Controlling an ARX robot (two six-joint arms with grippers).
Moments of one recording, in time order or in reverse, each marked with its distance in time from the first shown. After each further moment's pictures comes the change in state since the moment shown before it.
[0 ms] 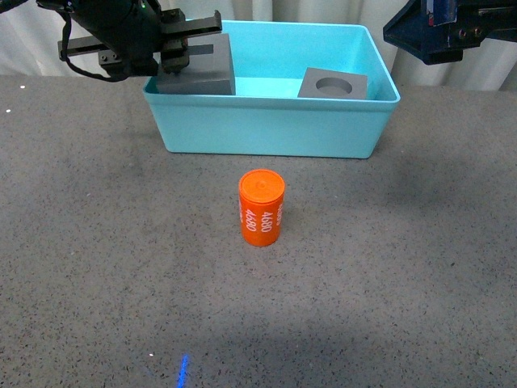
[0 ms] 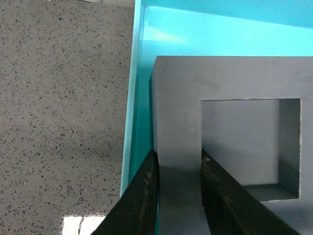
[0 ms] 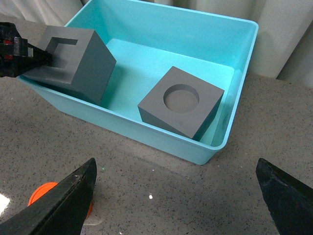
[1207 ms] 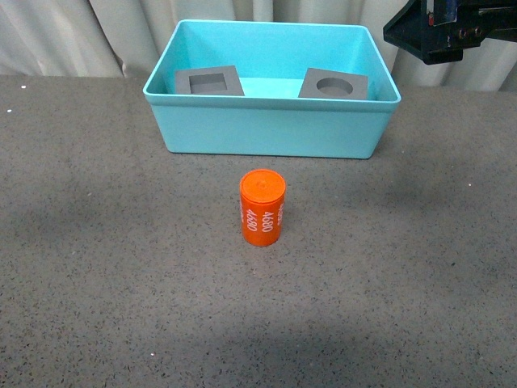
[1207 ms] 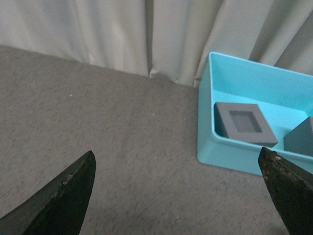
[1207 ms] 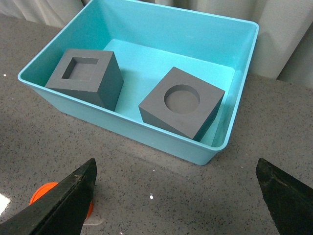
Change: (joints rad) left arm 0.091 -0.935 -1.041 0.573 -0.133 0.055; right arm 0.000 0.000 0.000 0.000 0.000 0.000
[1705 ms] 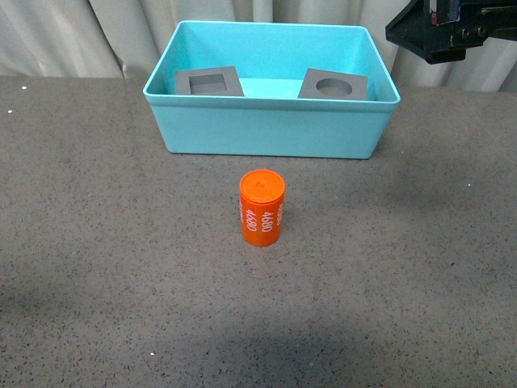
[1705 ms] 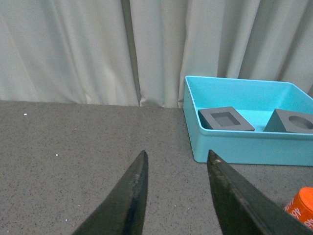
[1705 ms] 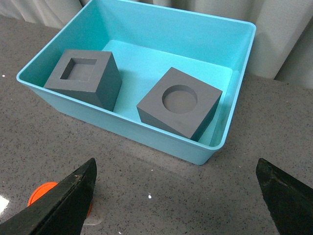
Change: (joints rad) left arm 0.132 -0.364 -0.414 0.296 0.245 0.190; right arm 0.000 0.000 0.000 0.000 0.000 -0.002
